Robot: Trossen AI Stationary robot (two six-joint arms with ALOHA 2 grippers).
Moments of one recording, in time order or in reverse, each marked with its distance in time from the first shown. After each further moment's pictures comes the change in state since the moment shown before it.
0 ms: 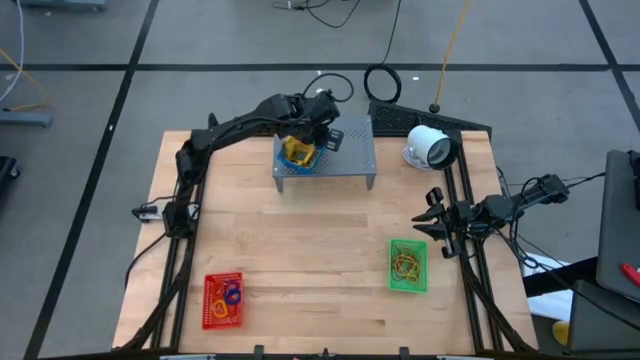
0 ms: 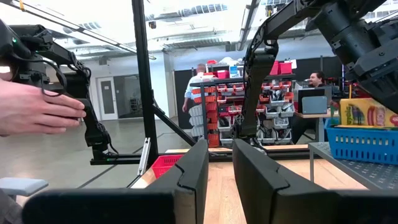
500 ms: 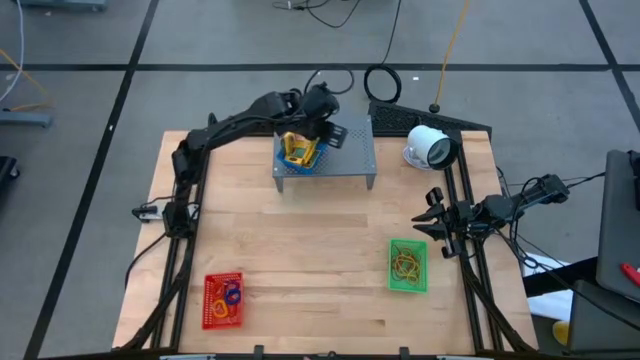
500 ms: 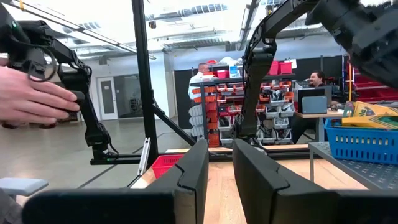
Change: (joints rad) left arm 0.001 -0.029 -0.001 0.102 0.043 0.091; right arm 0.000 0.000 0.000 0.001 0.000 0.000
